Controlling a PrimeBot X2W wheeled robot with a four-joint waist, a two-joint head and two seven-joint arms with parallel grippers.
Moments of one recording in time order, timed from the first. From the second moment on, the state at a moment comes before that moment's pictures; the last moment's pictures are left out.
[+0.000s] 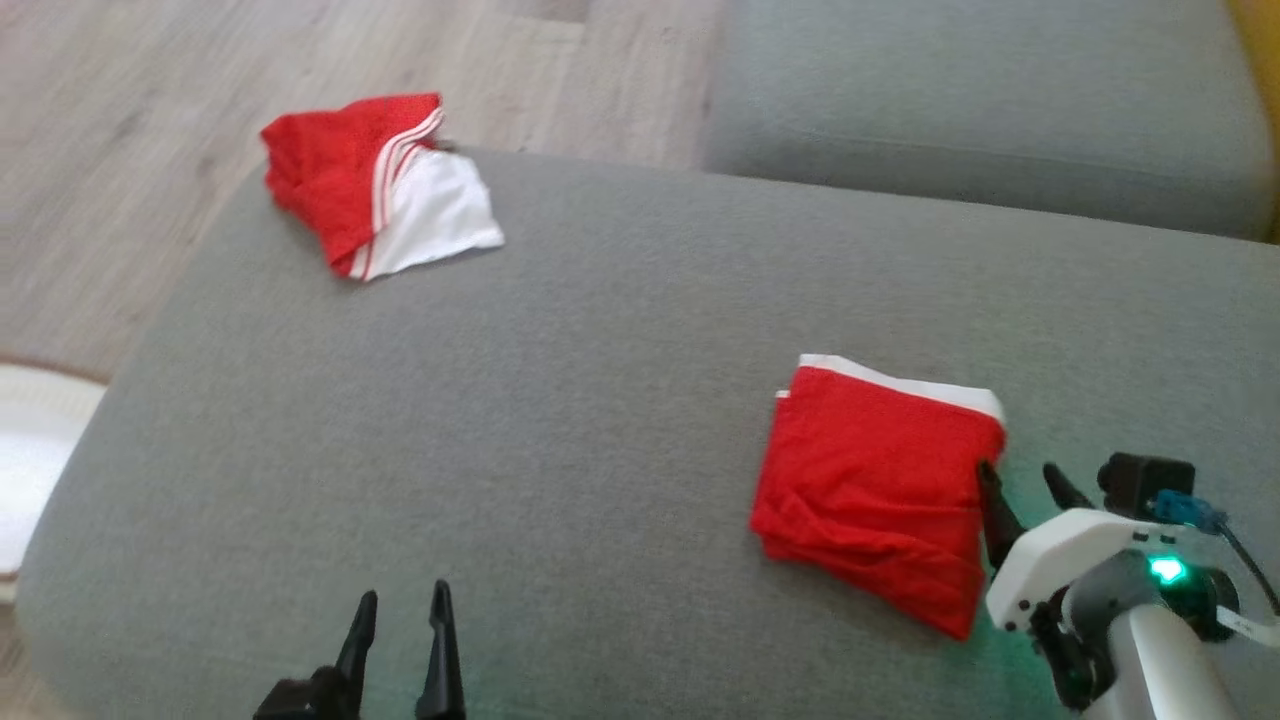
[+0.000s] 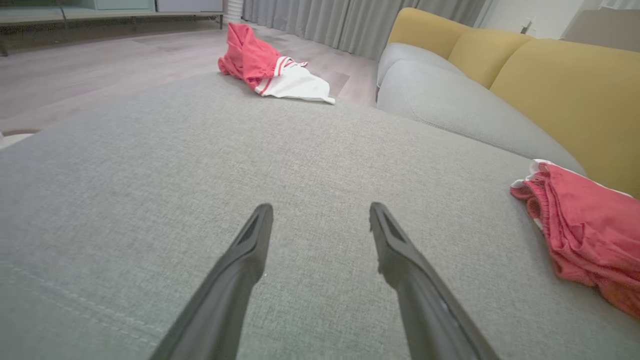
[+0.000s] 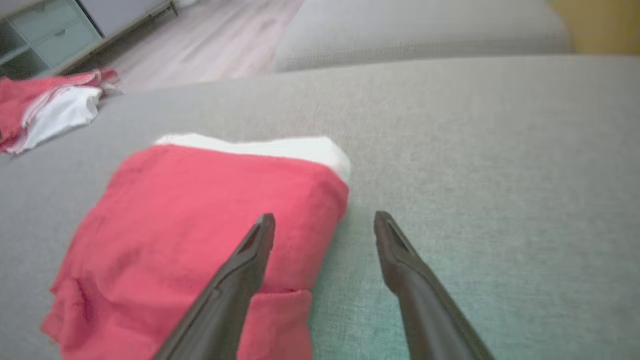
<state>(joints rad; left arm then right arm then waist) 0.10 0.20 -0.46 0.25 -0.58 0.18 -0.25 -0.17 -0.04 -0.10 0.53 0.16 0.13 0.12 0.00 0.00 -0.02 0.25</state>
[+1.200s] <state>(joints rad) -0.12 0.22 -0.45 0.08 -0.48 0.16 -0.22 -0.49 -0.13 -0.12 0.55 0.07 0.13 0.17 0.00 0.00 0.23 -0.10</state>
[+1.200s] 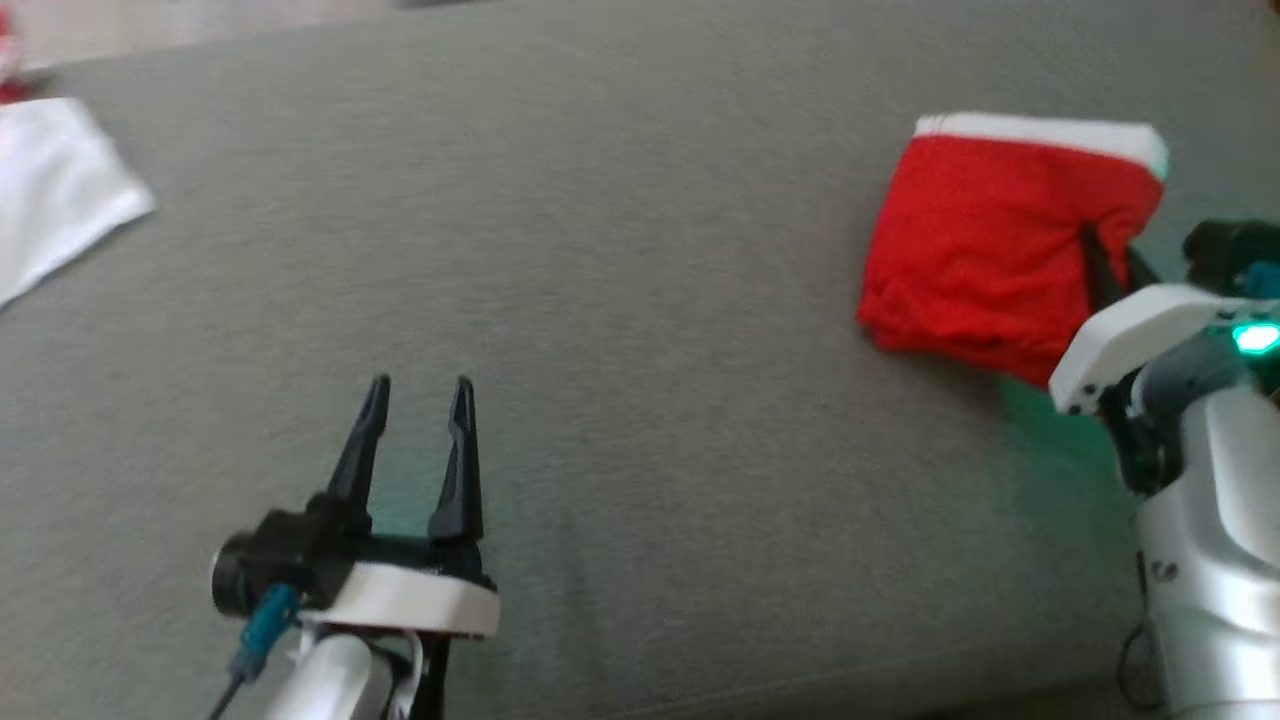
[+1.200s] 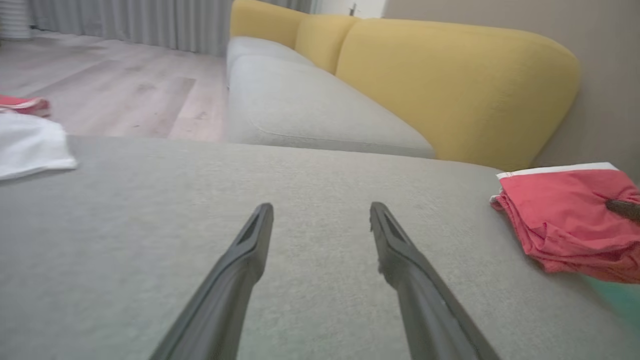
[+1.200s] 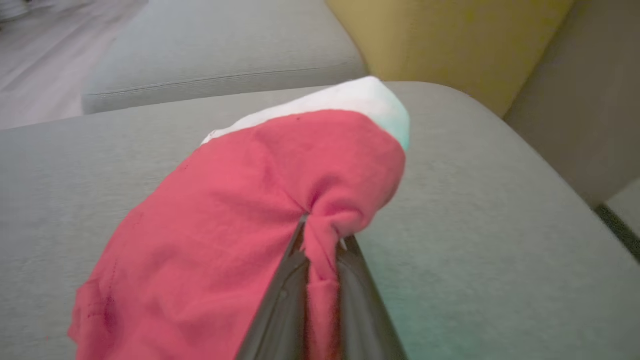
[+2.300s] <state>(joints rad) -0.18 0.26 -0.46 -0.01 -0.45 0.19 -0.16 -0.97 -0.41 -0.27 0.84 -0.27 0.13 0.16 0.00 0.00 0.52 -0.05</state>
